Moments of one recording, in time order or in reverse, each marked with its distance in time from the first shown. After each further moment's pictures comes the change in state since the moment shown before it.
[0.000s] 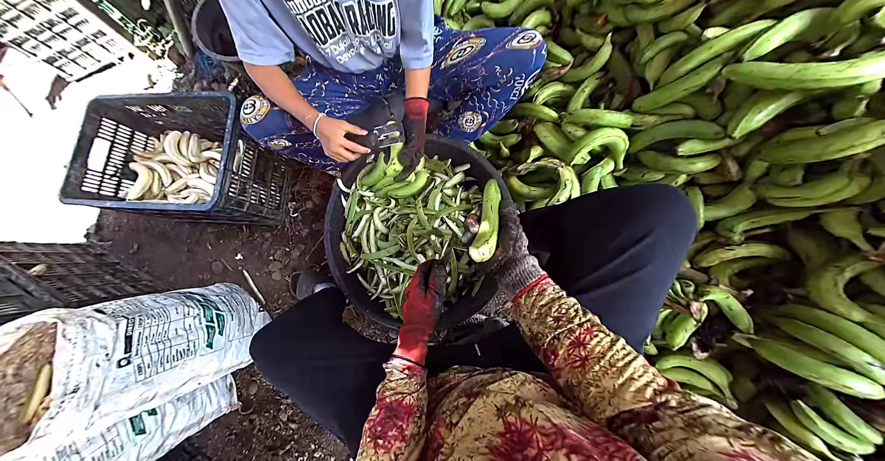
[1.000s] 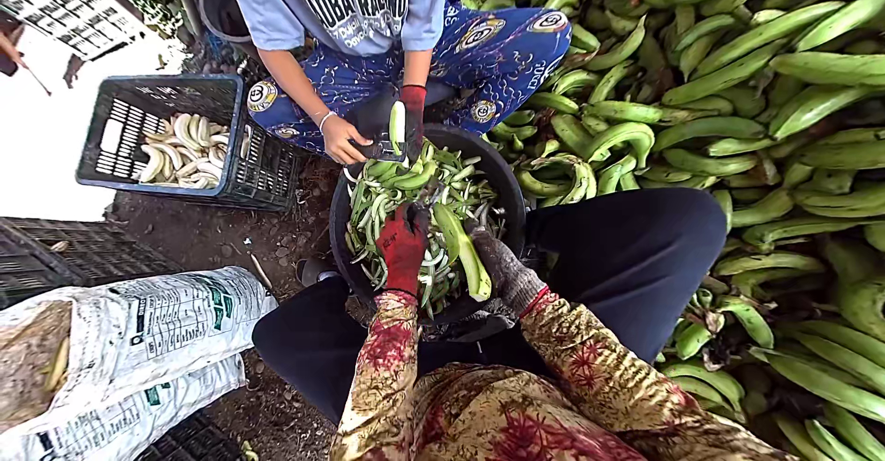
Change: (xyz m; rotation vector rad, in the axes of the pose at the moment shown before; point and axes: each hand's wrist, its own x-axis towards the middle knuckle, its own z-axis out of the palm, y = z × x) left_hand 0.087 0.048 -0.028 0.707 0.246 -0.008; right_hand -0.021 0.011 0.002 -0.783 0.021 0.215
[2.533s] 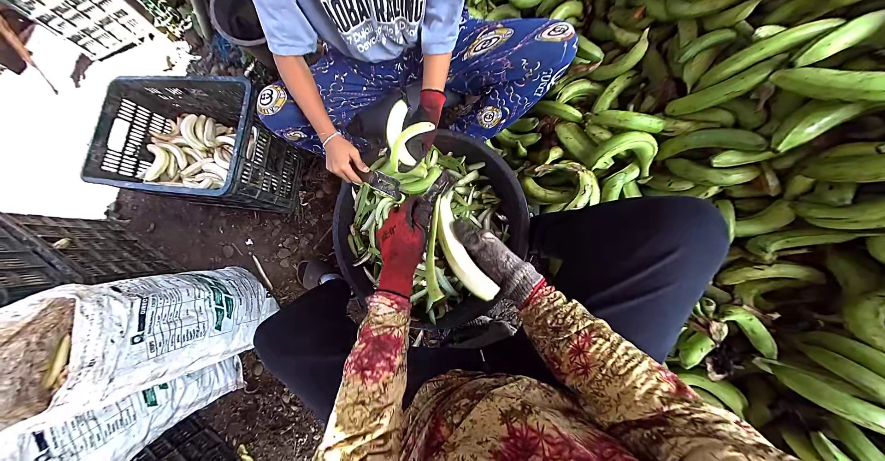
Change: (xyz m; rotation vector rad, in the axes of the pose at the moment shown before) left_hand 0.001 0.011 -0.037 -0.074 -0.030 0.128; right_hand 0.001 -0.018 0.014 -0.161 -0.220 -0.131
